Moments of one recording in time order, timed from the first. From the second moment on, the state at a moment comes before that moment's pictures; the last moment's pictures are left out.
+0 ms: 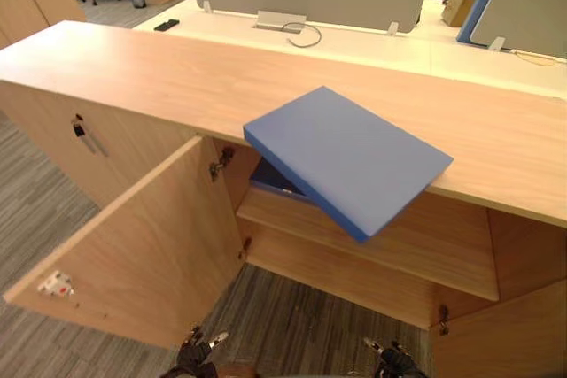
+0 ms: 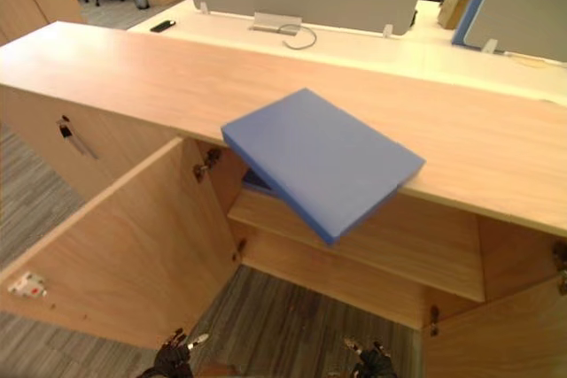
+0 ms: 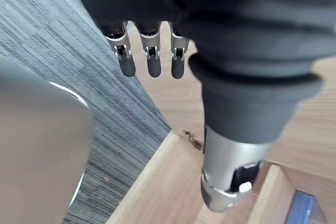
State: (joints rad) left arm 0.15 0.02 0.21 0.91 -0.22 -0.16 0.02; right arm 0.05 0.01 -0.44 0.99 0.04 0.00 -0.09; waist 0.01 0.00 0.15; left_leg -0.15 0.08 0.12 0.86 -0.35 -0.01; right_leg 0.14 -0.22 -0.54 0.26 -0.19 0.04
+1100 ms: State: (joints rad) left arm 0.40 0.09 -0.25 -0.32 0.26 -0.30 0.41; right arm 0.11 -0.06 -0.24 1.11 -0.06 0.00 -0.19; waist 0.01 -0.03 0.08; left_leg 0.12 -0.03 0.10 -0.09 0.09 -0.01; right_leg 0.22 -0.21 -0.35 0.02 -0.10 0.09
